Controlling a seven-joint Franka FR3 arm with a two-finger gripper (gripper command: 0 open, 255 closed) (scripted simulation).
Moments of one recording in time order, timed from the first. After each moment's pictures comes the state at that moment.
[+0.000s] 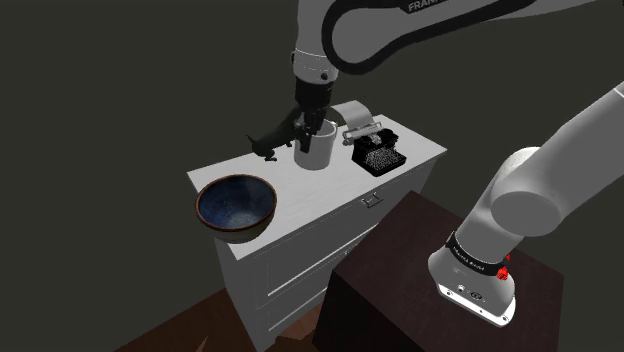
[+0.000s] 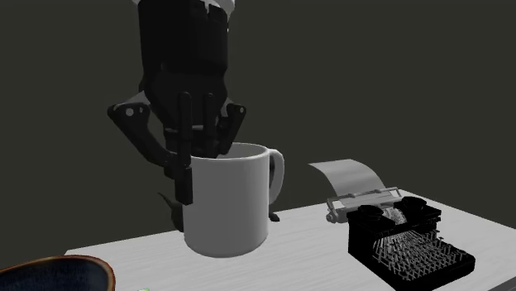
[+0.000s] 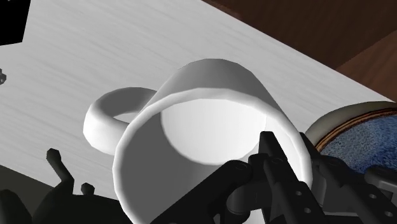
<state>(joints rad) 0.05 -0.28 0.38 -2.28 0.11 2.04 0.09</state>
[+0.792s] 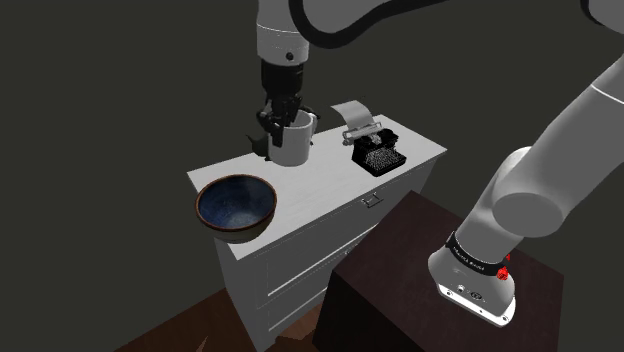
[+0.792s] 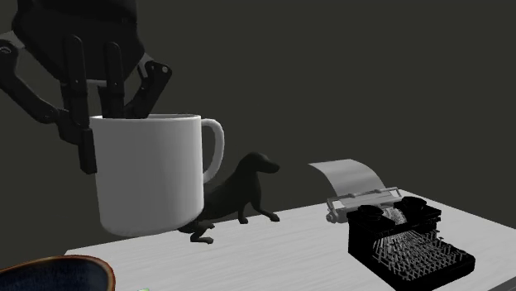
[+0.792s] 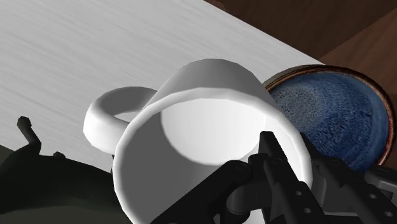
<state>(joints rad) 0.08 -0.14 0.47 -2.05 0.06 1.94 0.24</state>
